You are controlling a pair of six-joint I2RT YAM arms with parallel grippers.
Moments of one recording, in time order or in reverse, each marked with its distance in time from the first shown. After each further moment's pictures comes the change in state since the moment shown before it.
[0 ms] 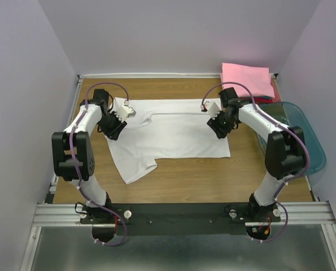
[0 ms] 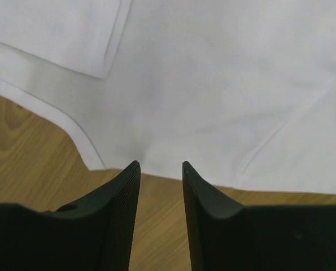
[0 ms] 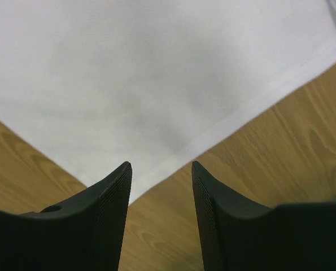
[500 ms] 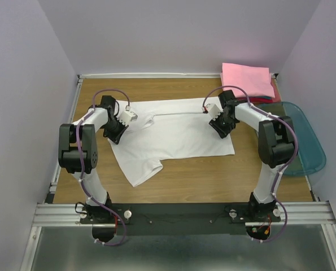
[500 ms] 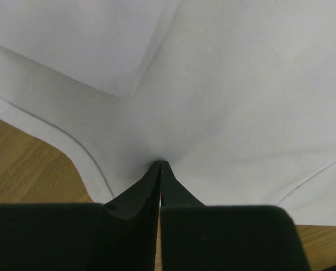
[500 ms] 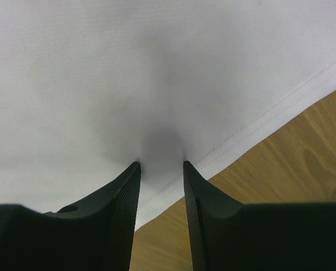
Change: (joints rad) left arm -0.046 0.055 -0.092 0.127 -0.080 -0.173; right arm -0.044 0.134 0.018 0.083 0.064 -0.026
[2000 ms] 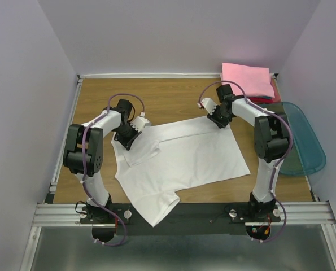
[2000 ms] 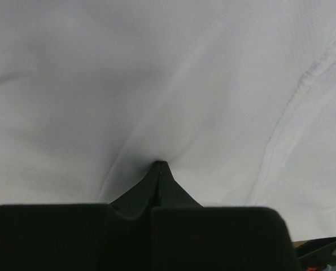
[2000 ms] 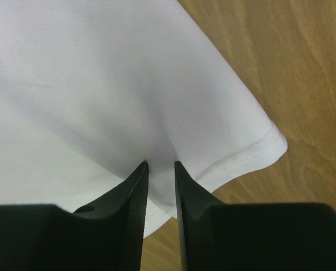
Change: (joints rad) left arm -0.179 -0.032 -0.046 -0.052 0.014 -0.086; right arm -0.005 0.080 0.107 0.064 -0.006 -0.180
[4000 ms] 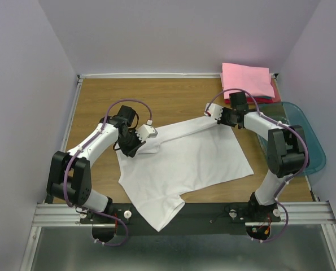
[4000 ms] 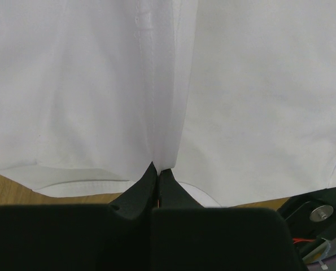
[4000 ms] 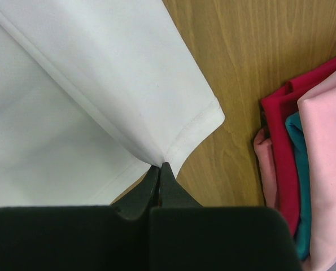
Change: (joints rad) left arm -0.114 -0.325 -0.129 -0.085 0.074 0.069; right arm -0.059 -0.243 -0.322 0.376 -0.047 -0.336
